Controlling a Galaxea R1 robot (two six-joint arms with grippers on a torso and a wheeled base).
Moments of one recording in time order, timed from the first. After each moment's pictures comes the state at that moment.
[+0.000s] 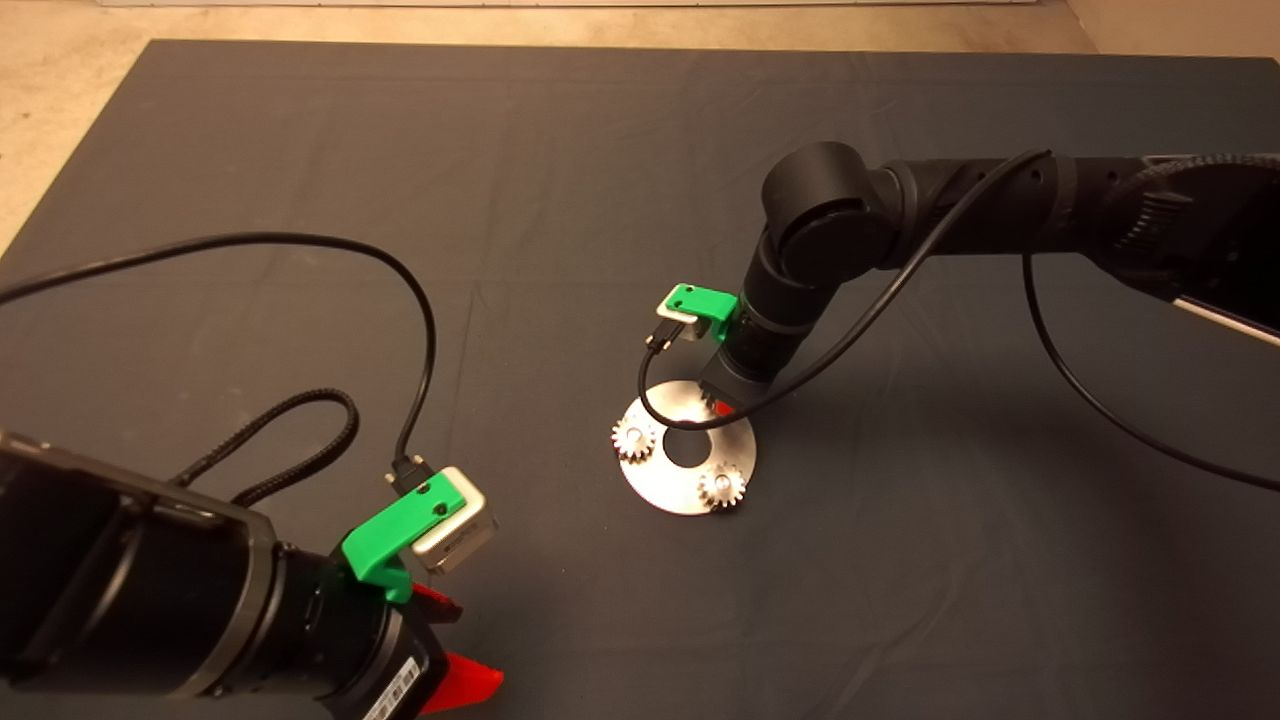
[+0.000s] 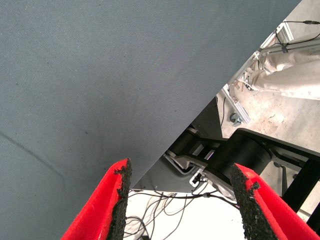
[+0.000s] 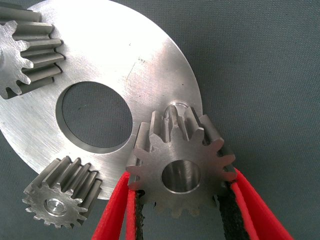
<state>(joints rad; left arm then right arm) -0.34 2.08 -0.32 0.37 1.12 -1.05 0.34 2.80 -1.24 -0.25 -1.51 0.65</state>
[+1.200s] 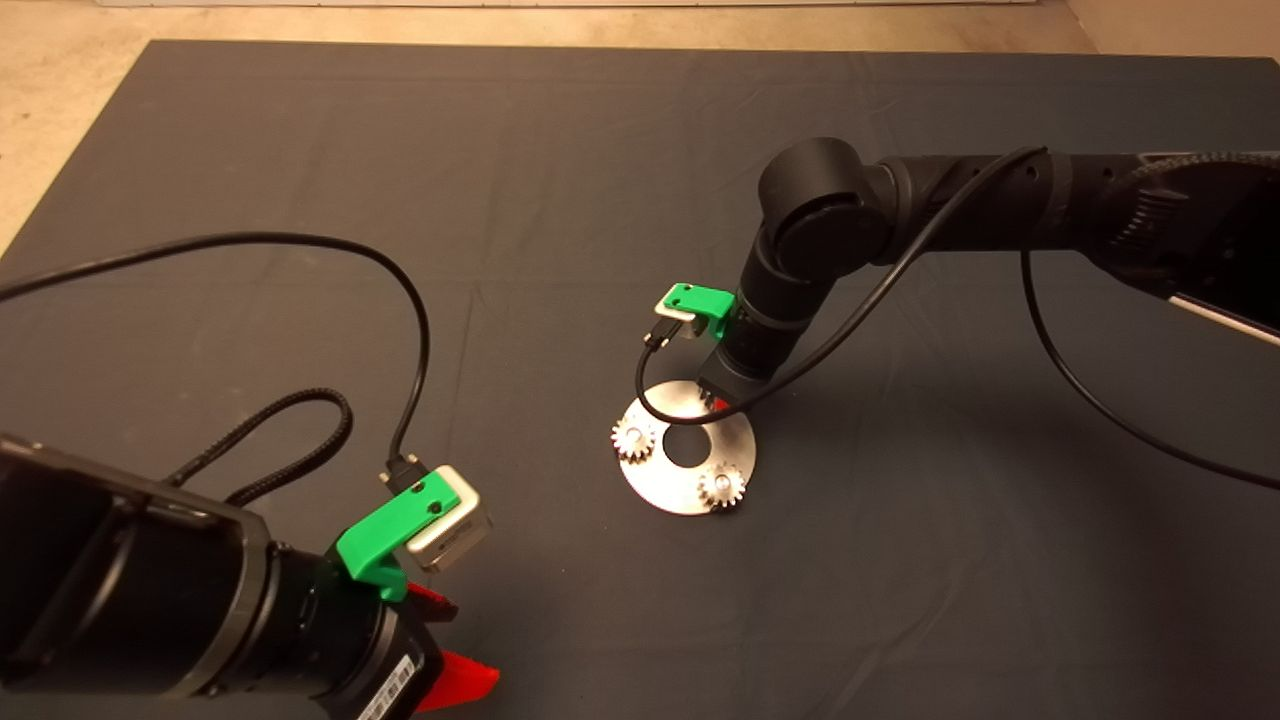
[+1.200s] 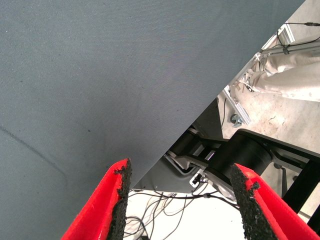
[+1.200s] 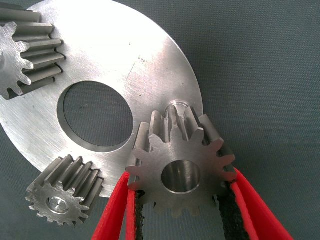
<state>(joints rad) -0.34 2.07 -0.32 0.37 1.12 -1.05 0.35 2.80 -1.26 -0.25 -1.51 0.65</state>
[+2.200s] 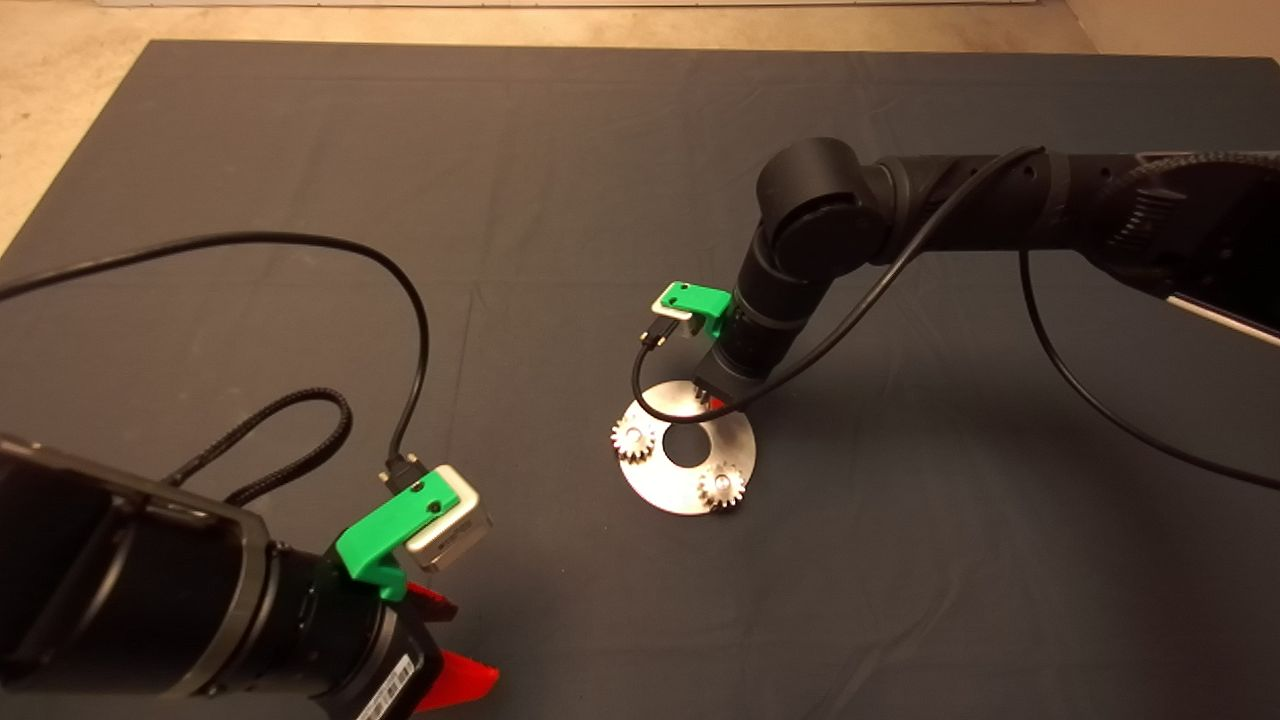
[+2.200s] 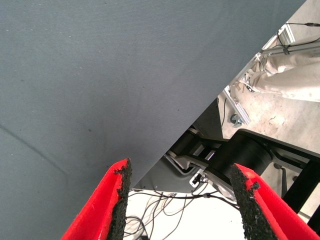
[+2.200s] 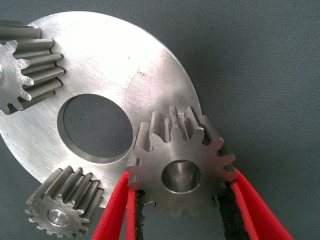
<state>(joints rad) -0.34 2.07 -0.32 0.37 1.12 -1.05 0.34 2.81 -1.27 -0.25 -1.49 0.65</state>
